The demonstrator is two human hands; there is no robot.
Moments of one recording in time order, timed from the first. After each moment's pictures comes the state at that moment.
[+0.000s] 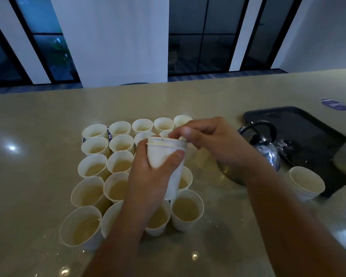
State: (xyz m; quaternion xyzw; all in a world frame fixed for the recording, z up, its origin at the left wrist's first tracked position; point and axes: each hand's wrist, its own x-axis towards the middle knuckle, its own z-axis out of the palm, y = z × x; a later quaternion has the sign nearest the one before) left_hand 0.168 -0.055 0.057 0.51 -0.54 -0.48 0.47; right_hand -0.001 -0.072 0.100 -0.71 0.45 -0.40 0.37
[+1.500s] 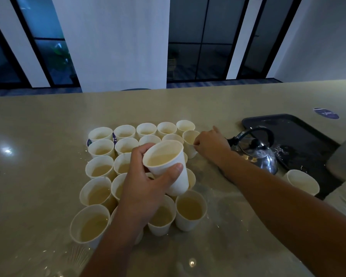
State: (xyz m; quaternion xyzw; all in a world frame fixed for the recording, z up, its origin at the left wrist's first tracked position) left_hand 0.197 -0.040 0.056 0.49 -0.57 -0.48 0.47; right_hand -0.039 -0.174 0.003 -0.70 0.71 0.00 -0.05
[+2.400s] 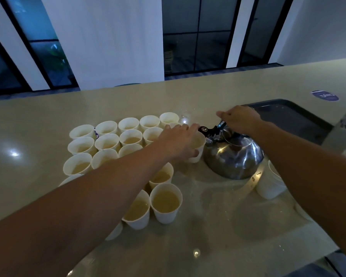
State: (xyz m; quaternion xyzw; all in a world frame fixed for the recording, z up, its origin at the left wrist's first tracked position) left_hand 0.058 -0.158 0.028 0.39 -0.92 -0.01 0.01; right_hand -0.168 -0.150 0.045 -0.58 0.80 -0.10 0.08
